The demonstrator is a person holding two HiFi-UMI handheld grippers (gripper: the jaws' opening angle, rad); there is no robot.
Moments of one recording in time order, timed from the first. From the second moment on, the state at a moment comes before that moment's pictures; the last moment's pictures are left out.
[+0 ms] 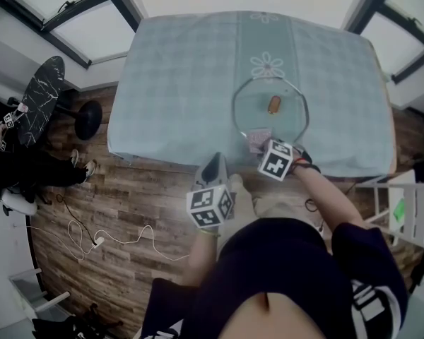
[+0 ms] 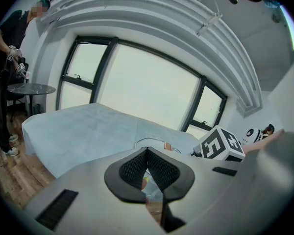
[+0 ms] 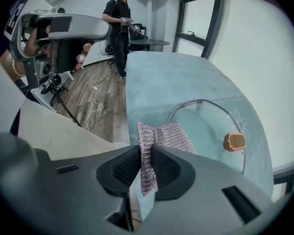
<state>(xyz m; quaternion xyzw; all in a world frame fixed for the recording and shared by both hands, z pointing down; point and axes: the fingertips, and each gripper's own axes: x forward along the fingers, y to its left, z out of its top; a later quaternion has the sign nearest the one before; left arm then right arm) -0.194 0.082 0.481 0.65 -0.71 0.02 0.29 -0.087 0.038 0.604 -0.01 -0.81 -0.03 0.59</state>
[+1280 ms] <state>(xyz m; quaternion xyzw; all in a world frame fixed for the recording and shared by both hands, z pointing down) -0.150 0.090 0.469 0.65 -0.71 0.04 0.26 -0.047 0.076 0.587 -0.02 -0.83 -0.04 0.55</state>
